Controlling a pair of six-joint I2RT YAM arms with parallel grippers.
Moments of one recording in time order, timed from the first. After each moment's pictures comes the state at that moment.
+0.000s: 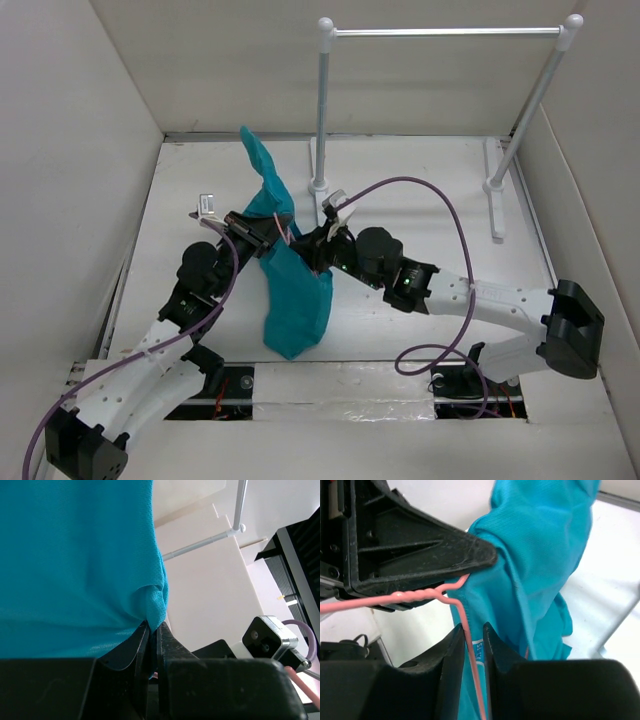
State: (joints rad) left arm -0.53 0.68 0.52 0.24 0.02 -1.22; right arm 1.09 1.37 0.96 0.36 0.17 0.27
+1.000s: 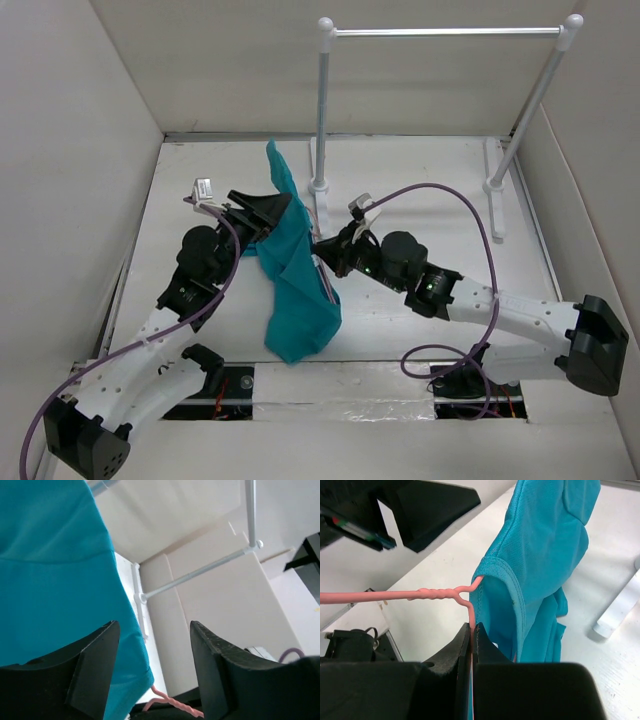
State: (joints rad) left arm -0.52 0.76 0.65 0.19 -0.07 -1.08; right arm 1.02 1.22 0.82 0.35 0.08 0.35
